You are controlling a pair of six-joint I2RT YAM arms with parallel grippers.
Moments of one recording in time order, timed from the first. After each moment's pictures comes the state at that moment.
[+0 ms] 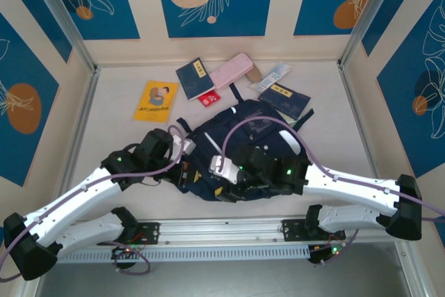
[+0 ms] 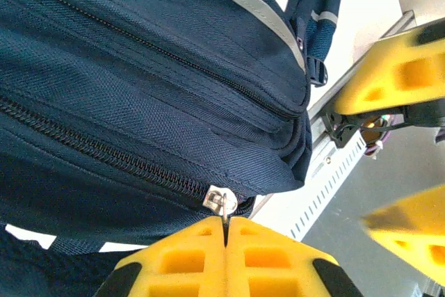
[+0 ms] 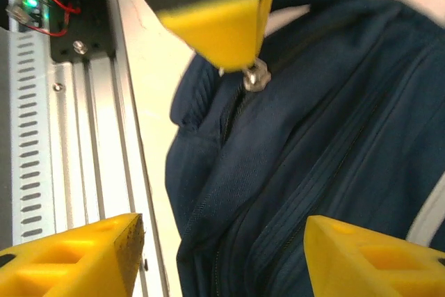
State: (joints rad) left arm -0.77 0.94 0.82 -0.76 0.41 -0.50; right arm 1.19 1.10 0.88 -0.59 -0.07 -0.09
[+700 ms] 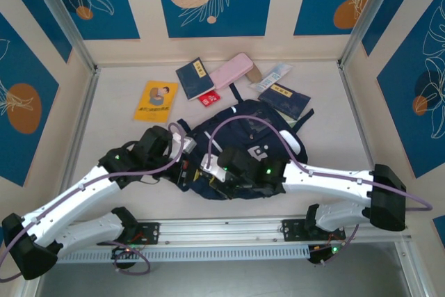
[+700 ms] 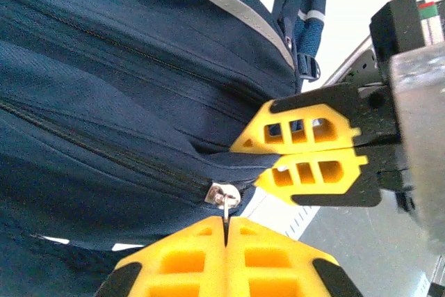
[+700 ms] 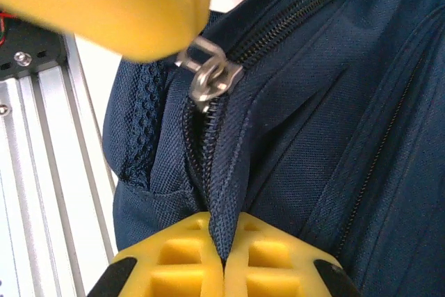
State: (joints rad) left arm -0.77 0.94 0.89 -0.82 0.39 -0.42; right arm 1.18 1.22 0.88 -0.50 -0.01 -0.03
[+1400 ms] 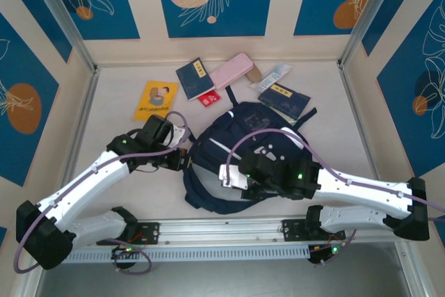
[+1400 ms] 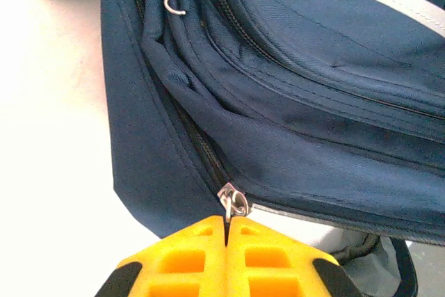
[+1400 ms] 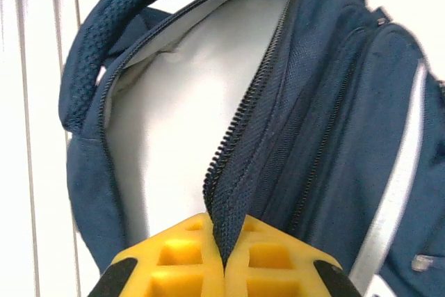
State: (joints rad) left arm -0.61 1.10 0.92 -0.85 0.28 -0.34; right arm 1.24 1.01 0.92 -0.79 0.15 -0.35
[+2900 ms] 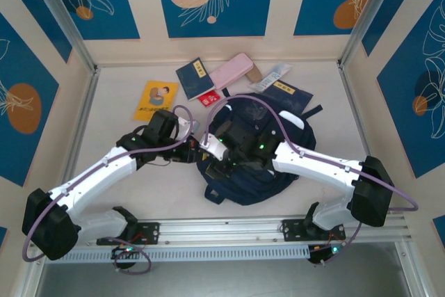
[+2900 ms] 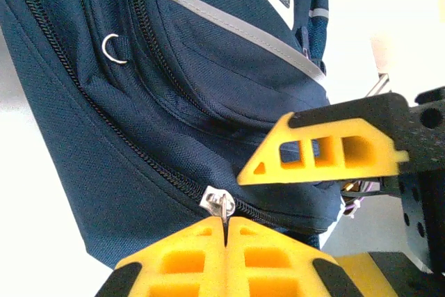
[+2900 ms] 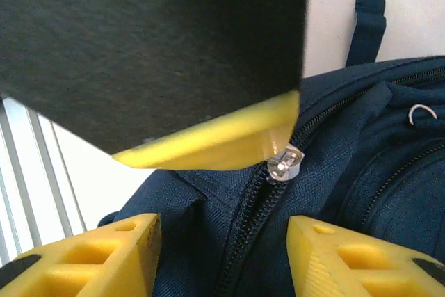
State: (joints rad) left arm -0.63 1.17 0.89 -0.56 0.52 -0.50; right arm 1.01 1.40 1.08 -0.60 -0.13 -0.08
